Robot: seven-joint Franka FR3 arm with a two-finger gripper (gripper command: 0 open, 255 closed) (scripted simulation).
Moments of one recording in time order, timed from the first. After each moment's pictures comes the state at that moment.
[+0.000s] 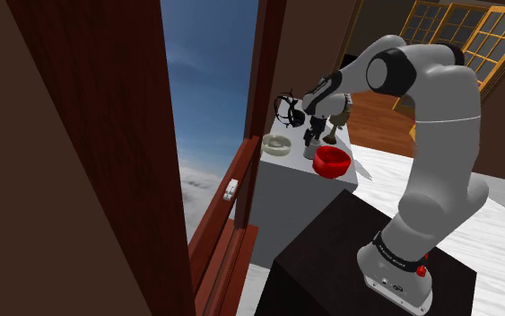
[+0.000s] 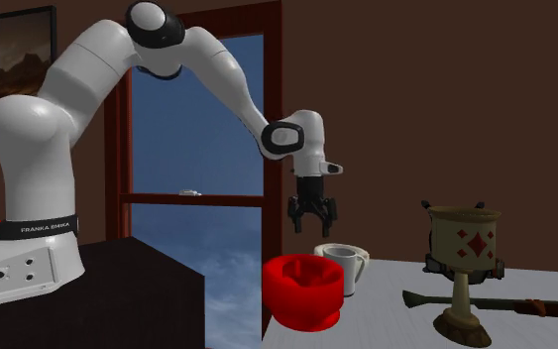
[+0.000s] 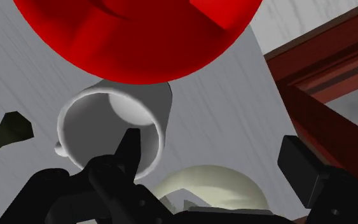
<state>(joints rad) -0.28 0.55 -0.33 -1.92 0.19 2.45 -0.69</state>
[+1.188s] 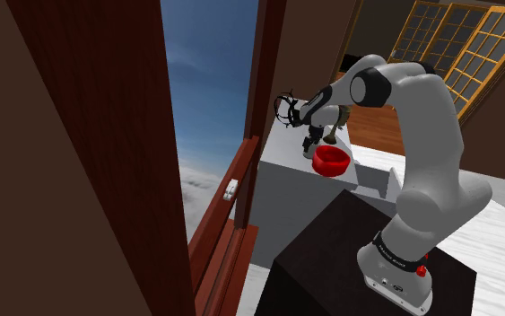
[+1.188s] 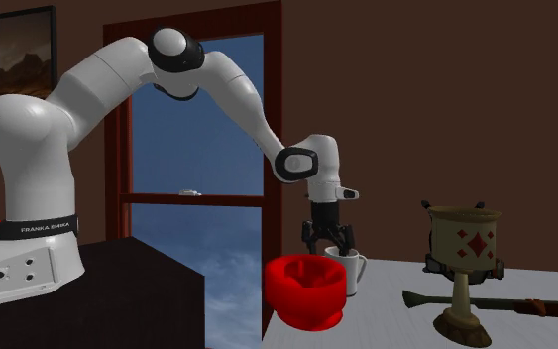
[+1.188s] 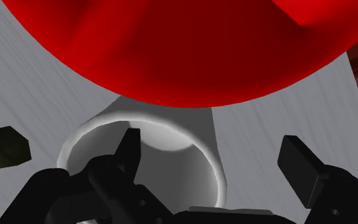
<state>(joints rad) -0.35 0.76 -0.29 -1.75 0.23 2.50 -0.73</state>
